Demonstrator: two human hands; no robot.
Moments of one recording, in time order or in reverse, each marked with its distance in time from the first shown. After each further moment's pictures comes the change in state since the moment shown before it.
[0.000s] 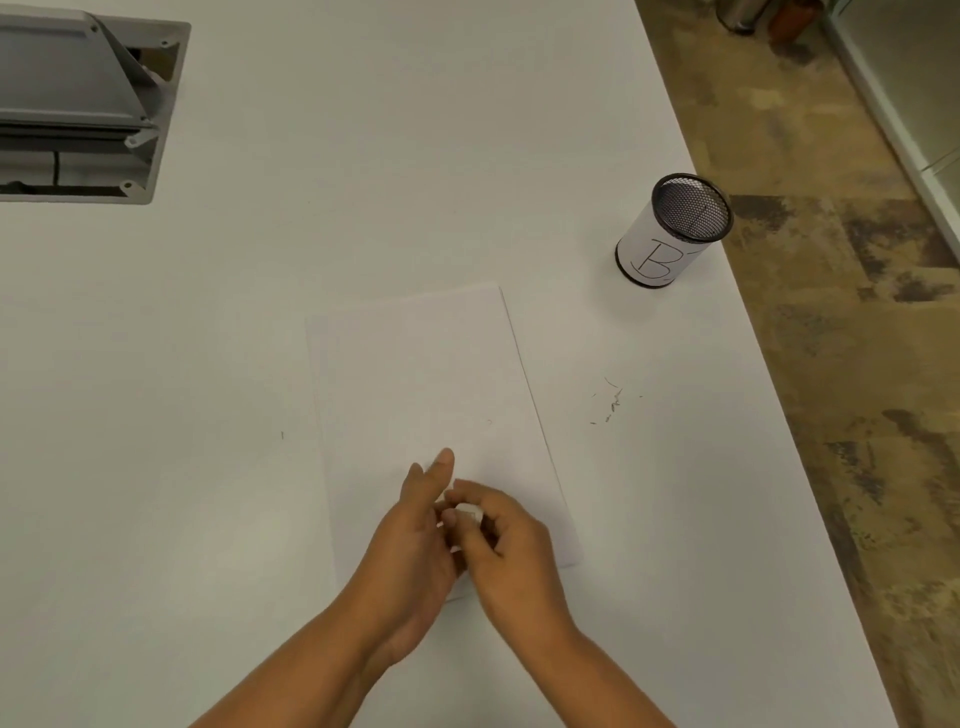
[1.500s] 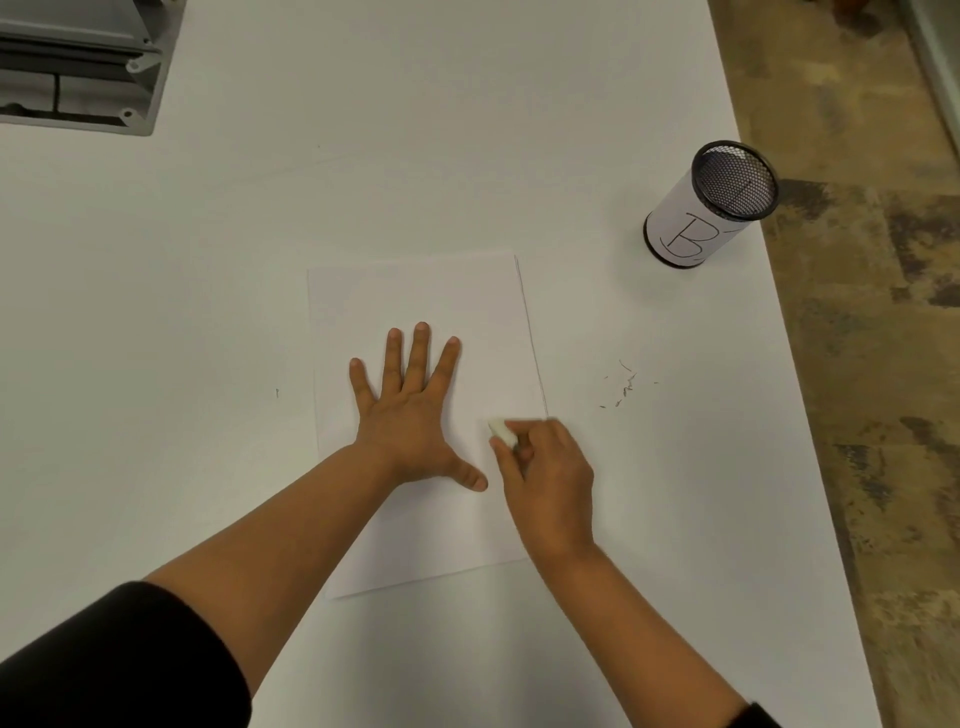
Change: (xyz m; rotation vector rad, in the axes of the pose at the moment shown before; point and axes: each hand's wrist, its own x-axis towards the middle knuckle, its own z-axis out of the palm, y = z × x) left_hand 0.086 0.040 -0.014 2.011 0.244 0.182; right_hand 0.055 0.038 -0.028 -0.549 0.336 -0.364
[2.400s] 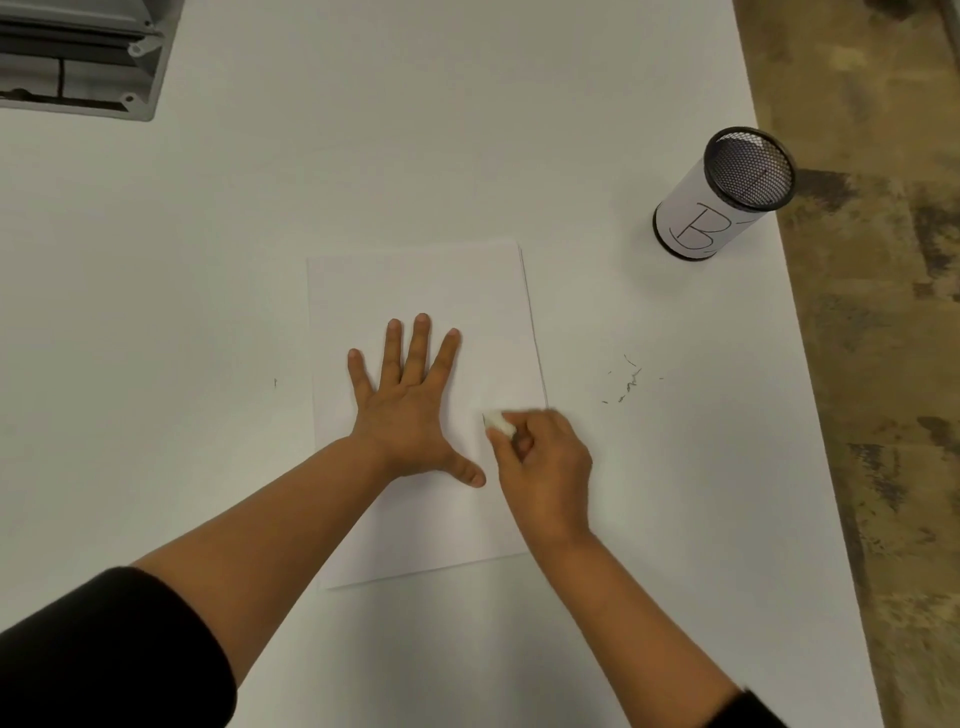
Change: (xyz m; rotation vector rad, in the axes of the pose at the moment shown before) left_hand 0.001 0.001 0.000 0.018 -0.003 -0.004; right_hand 0.006 -0.002 -0.001 0.086 -0.042 0.063
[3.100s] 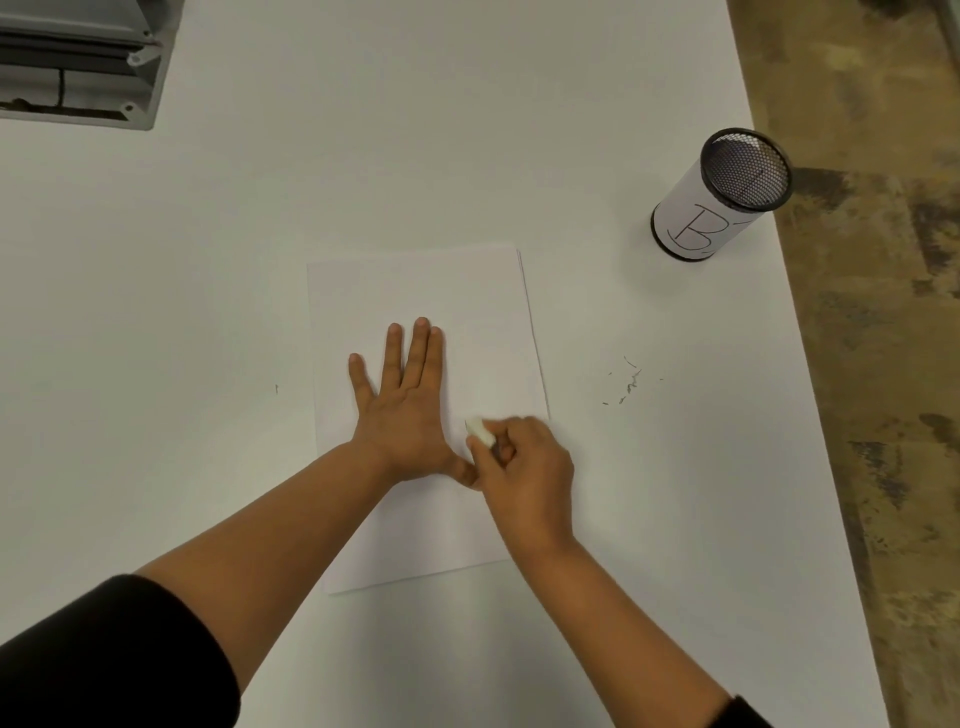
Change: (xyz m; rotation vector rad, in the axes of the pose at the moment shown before) left_hand 0.000 0.001 0.002 -0.009 0.034 -0.025; right_hand -0.005 -0.011 0.006 0.028 -0.060 0.033
